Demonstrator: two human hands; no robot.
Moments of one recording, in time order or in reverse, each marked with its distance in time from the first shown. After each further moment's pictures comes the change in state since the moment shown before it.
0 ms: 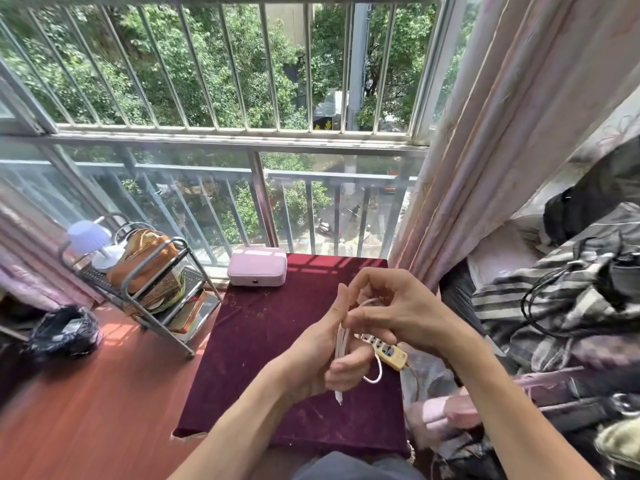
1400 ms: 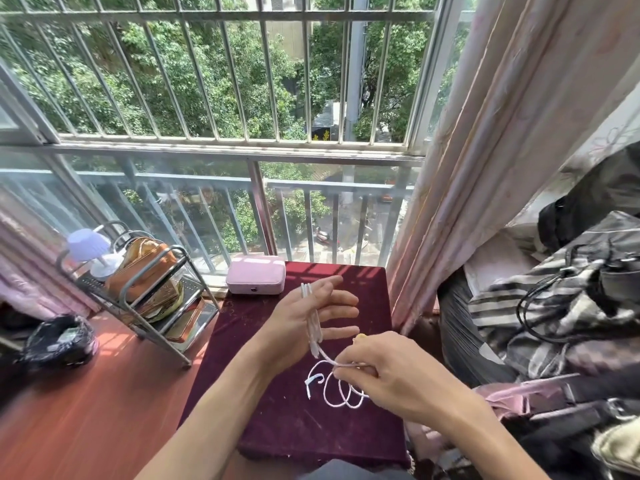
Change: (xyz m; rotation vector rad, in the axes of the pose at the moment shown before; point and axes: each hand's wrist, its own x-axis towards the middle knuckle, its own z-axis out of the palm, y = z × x) left_hand -0.012 0.032 -0.018 0.098 0.504 0.343; right_hand -0.048 -0.012 0.046 -0.718 -0.043 0.001
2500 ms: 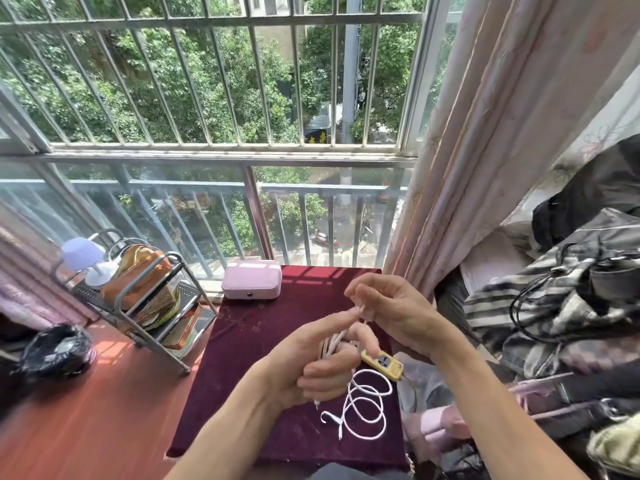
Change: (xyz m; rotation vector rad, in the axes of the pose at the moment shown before) left_hand -0.016 -0.002 0.039 -0.158 -0.628 -0.292; right_hand 0.054 0.069 -0.020 1.183 0.060 0.028
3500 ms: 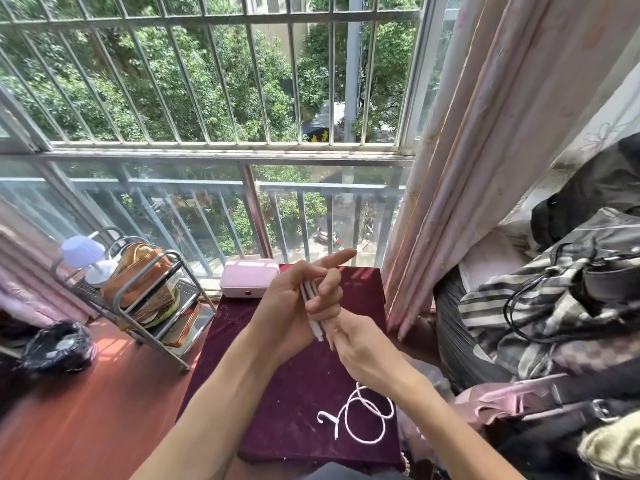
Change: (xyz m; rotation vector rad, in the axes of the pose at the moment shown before) left_hand 0.025 0.035 -0.002 -0.183 0.355 0.379; right_hand -0.021 0.023 0.054 -0.664 0.149 -0.045
